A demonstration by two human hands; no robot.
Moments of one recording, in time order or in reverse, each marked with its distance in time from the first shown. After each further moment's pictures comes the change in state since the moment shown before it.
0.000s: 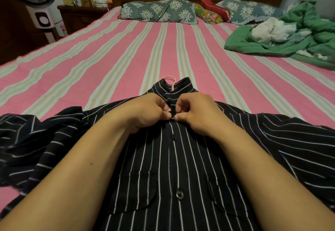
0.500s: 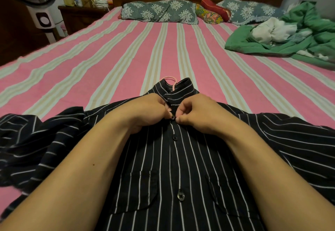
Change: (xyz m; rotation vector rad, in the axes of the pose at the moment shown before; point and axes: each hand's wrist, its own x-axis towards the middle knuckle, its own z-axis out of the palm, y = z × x) left_hand -0.003 0.007 0.004 -0.070 0.011 -0.057; right_hand -0.003 -0.007 -0.010 0.057 -0.154 0.077
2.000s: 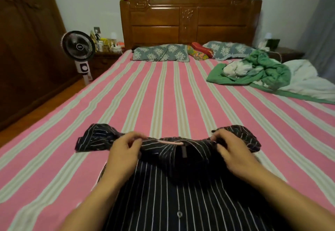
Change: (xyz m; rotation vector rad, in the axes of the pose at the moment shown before) left_hand -0.307 0.024 -0.006 -0.125 0.547 0.176; right_hand -0.289 -0.027 -0.071 0.010 0.307 -0.144
